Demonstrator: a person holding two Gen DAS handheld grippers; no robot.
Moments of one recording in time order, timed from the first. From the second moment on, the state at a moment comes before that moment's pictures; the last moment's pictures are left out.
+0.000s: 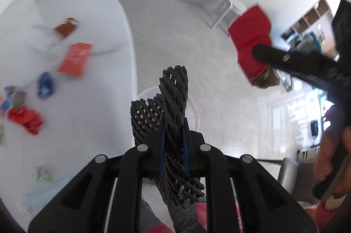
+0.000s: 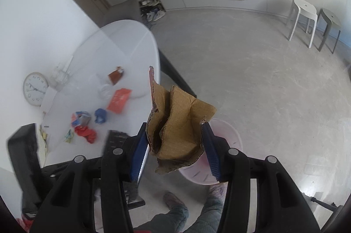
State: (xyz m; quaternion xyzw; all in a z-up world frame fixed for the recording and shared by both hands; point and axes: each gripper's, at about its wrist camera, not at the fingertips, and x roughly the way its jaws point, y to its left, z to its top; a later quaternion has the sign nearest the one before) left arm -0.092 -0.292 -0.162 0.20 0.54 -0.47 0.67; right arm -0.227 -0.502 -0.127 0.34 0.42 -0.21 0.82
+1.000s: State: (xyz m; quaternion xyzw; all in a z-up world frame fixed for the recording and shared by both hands) left arm -0.035 -0.189 -0.103 0.14 0.54 -0.29 0.78; right arm -0.215 -0.495 -0.232 0.30 0.52 -0.12 0.79
